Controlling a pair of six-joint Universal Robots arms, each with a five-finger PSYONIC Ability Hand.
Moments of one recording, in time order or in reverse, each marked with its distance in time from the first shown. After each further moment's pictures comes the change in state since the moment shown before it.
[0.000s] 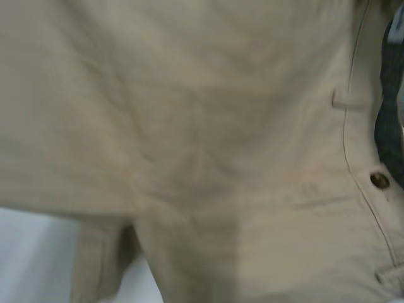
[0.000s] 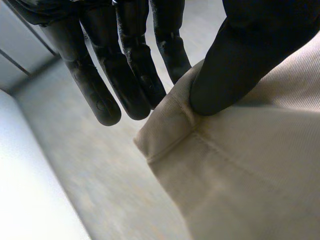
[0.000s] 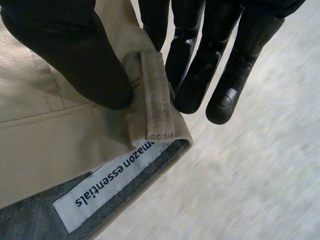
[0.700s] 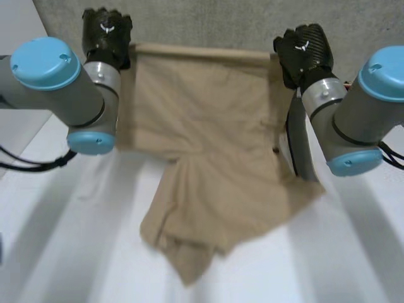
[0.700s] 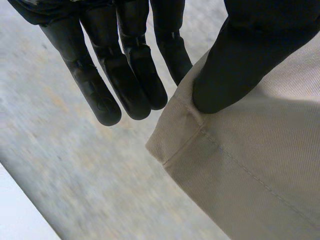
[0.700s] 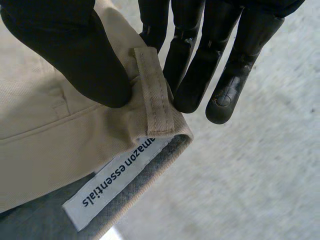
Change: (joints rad) left arm 0.188 -1.112 0.490 0.301 0.016 -0.088; right arm 0.033 0.813 -0.090 -0.674 0.080 -0.088; left_hand 0.000 0.001 0.003 0.000 0.000; right_hand 0.000 0.000 0.000 0.000 0.000
